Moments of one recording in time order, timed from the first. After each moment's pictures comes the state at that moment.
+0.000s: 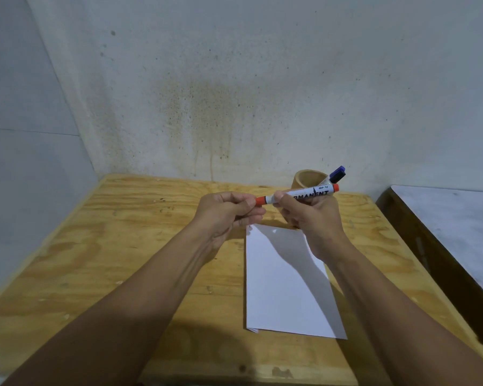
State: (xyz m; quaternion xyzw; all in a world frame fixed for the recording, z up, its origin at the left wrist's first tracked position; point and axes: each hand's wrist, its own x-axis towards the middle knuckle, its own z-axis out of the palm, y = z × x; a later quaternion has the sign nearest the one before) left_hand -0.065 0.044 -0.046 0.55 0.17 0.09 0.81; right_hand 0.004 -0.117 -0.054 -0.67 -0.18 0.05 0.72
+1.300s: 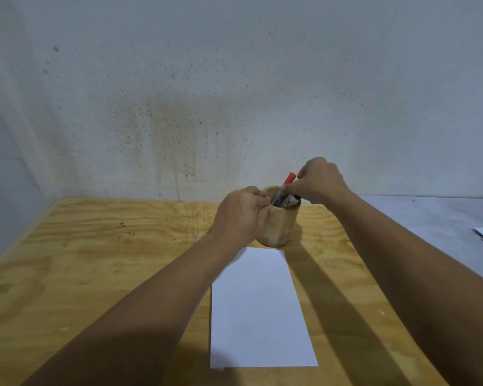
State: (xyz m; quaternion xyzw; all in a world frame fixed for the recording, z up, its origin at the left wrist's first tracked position) left_hand 0.010 -0.012 -0.044 0.90 -0.05 0.30 0.31; right_hand 0.100 -0.150 0.020 -0.96 -0.08 -0.05 0.26
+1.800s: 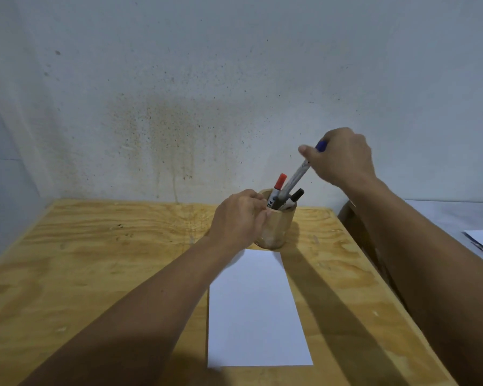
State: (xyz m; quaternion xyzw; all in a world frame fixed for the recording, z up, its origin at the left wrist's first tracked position) left_hand 0.005 -0.014 -0.042 0.91 -0.05 0.29 0.29; right_hand 0.082 -0.166 0.069 -0.94 -0.07 -0.22 0.25
